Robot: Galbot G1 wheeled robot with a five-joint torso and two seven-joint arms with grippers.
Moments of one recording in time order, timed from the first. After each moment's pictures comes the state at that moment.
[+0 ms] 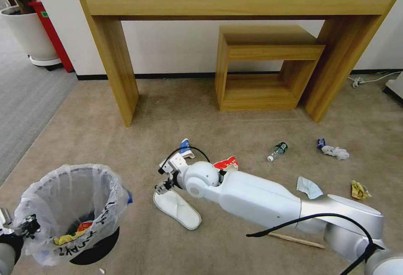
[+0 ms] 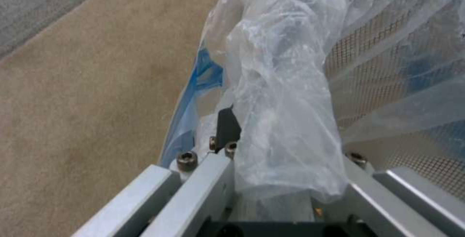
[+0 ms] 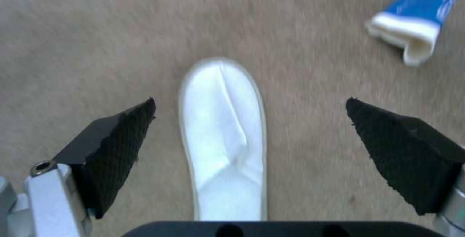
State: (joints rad) left arm 1.94 -1.08 -1.15 -2.44 -1.31 0.57 -0.82; right arm -0.29 1.27 -0.82 1.50 1.06 -0.74 0.42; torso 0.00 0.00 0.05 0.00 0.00
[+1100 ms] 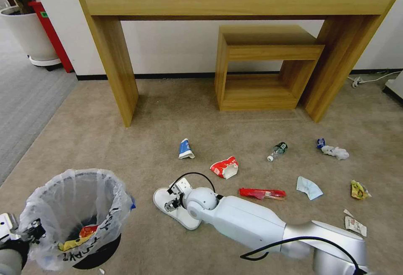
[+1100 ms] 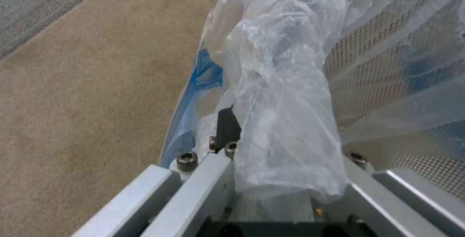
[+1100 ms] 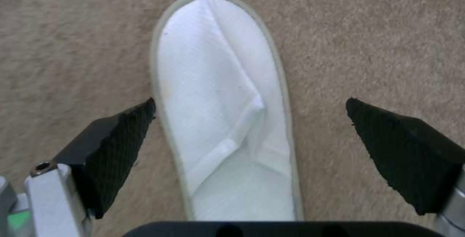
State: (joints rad) left arm 1.97 -1.12 -1.11 -2.43 -1.22 0.56 -0.77; right arm -0.46 1.37 -0.76 1.20 0.85 -0.57 0.30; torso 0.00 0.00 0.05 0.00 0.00
